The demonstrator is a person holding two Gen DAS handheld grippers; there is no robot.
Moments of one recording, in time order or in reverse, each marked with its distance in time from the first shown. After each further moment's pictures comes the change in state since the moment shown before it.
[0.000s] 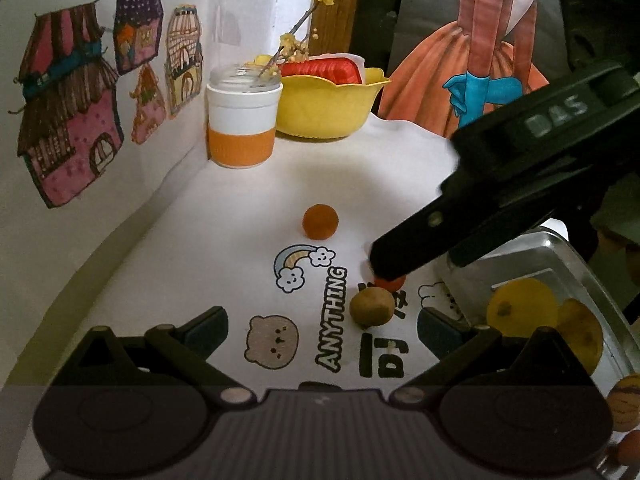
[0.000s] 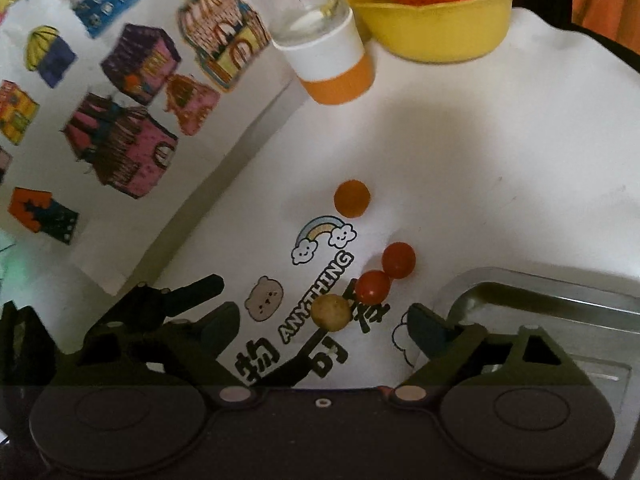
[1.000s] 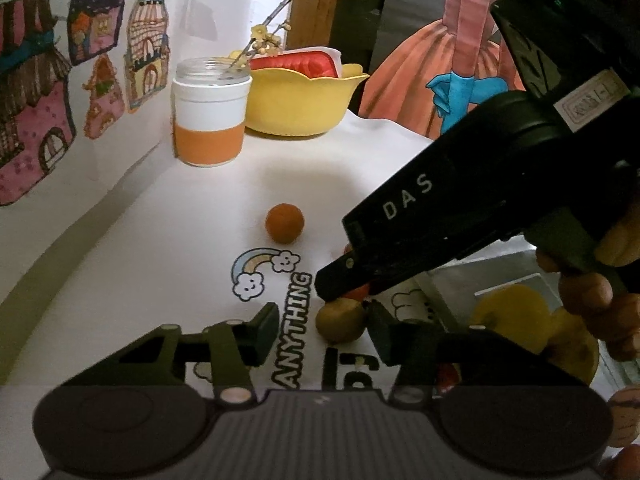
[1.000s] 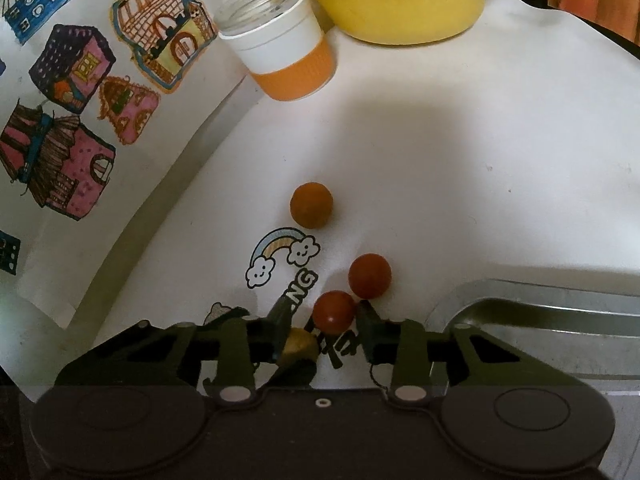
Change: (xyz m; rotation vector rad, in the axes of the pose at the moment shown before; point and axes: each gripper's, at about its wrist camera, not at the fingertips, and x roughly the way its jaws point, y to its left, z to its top) left arm 0.020 -0.013 0.002 0.000 -0.008 -0.063; right arm 0.039 -0.019 0.007 0.051 -0.032 -0.055
